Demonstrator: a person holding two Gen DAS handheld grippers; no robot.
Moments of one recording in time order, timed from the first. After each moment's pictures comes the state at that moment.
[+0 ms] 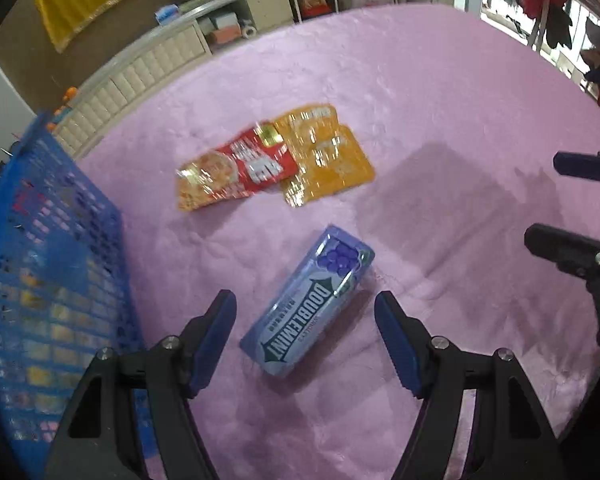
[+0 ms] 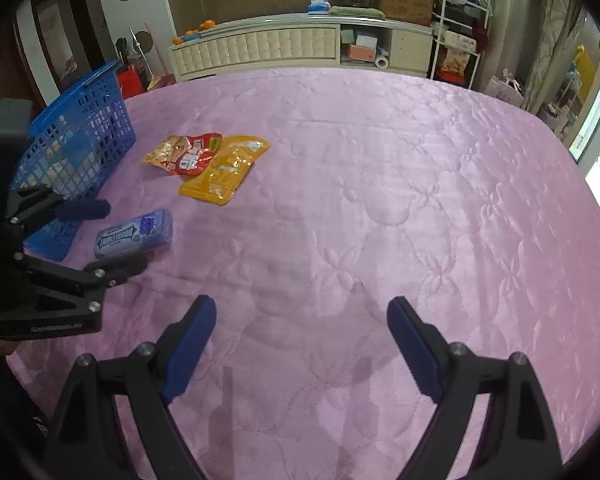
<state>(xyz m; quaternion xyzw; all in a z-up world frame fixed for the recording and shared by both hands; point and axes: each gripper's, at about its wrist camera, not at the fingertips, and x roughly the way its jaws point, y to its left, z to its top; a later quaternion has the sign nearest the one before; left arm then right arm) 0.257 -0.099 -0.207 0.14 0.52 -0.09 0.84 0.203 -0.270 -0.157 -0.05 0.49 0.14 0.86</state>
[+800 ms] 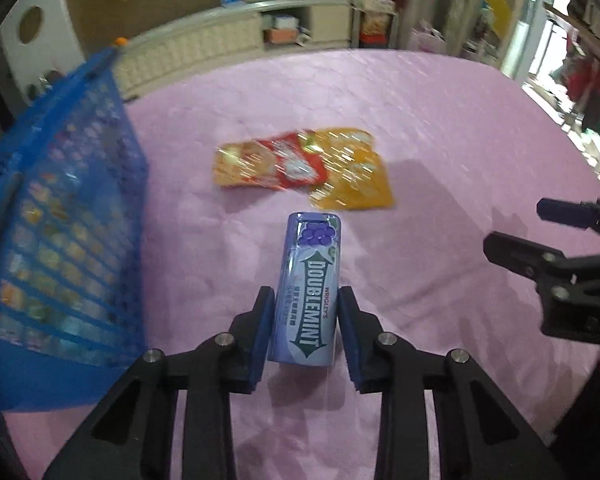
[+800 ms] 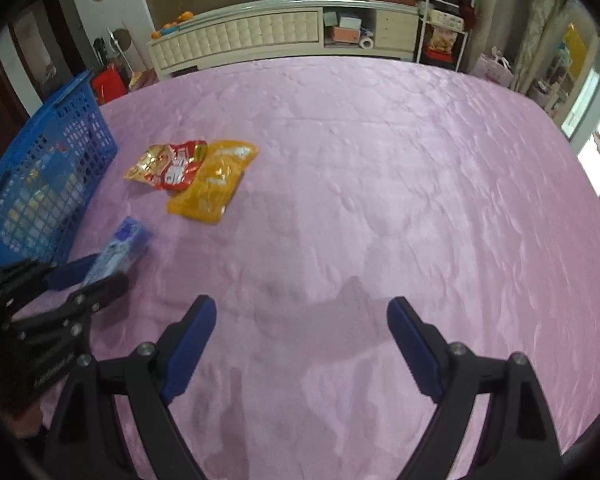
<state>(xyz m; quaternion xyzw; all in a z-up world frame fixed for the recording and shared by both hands) 0.226 -0.077 -0.187 0.03 0.49 0.00 0.87 0.243 -0.249 -0.151 -0.06 0.52 0.11 0.84</state>
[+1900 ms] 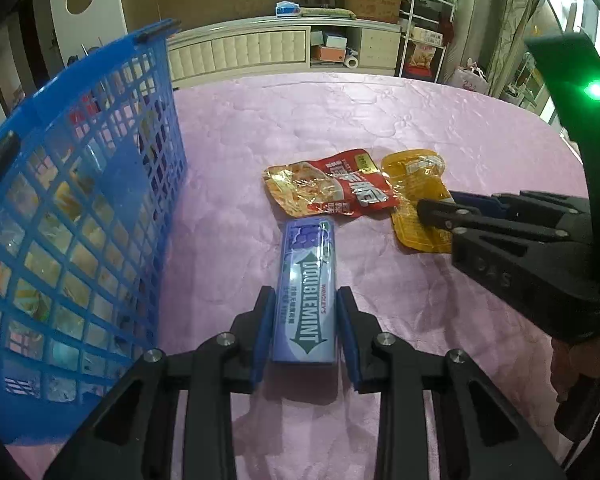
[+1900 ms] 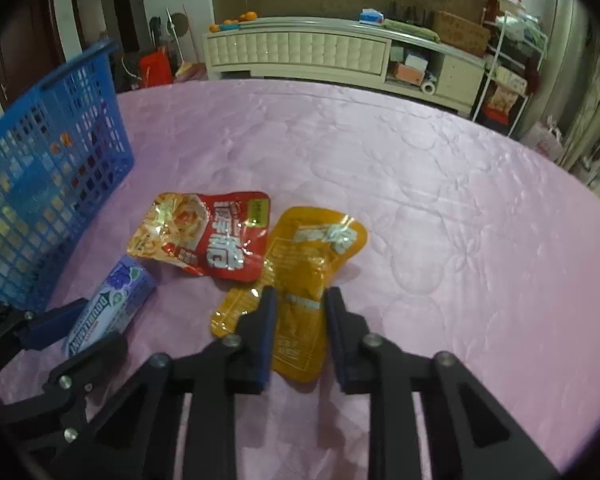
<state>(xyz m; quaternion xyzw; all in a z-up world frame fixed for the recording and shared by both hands) 0.241 -0.043 -0.190 -0.03 0.46 0.04 0.88 0.306 -0.180 -0.189 -0.10 0.47 0.20 0.86</state>
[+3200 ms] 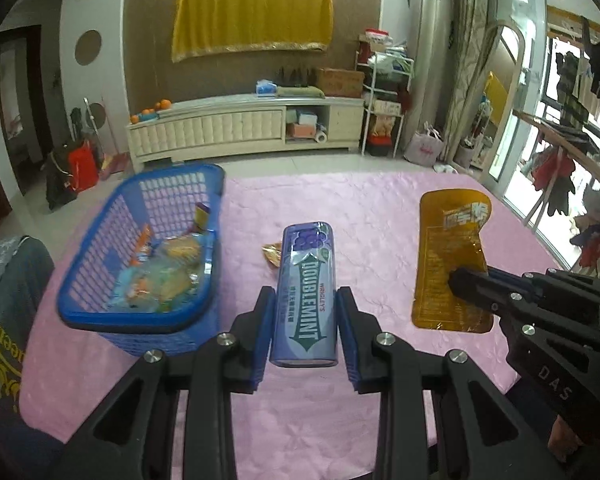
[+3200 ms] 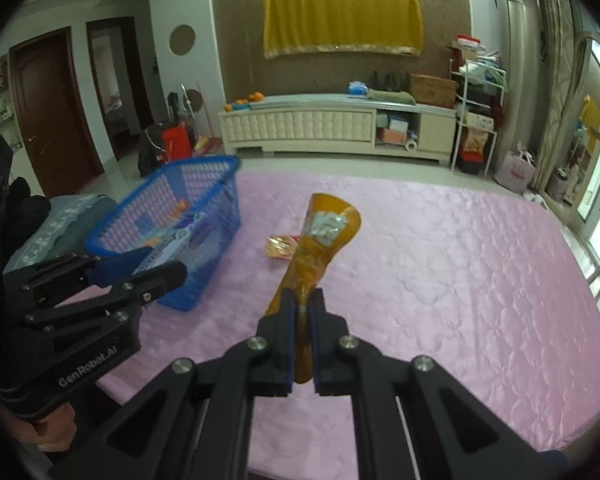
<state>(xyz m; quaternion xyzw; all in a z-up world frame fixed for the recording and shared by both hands) 0.115 -0.042 -0.047 -0.03 0.34 0.00 0.94 0.114 -0.199 -0.031 -0.04 0.35 0.21 0.91</state>
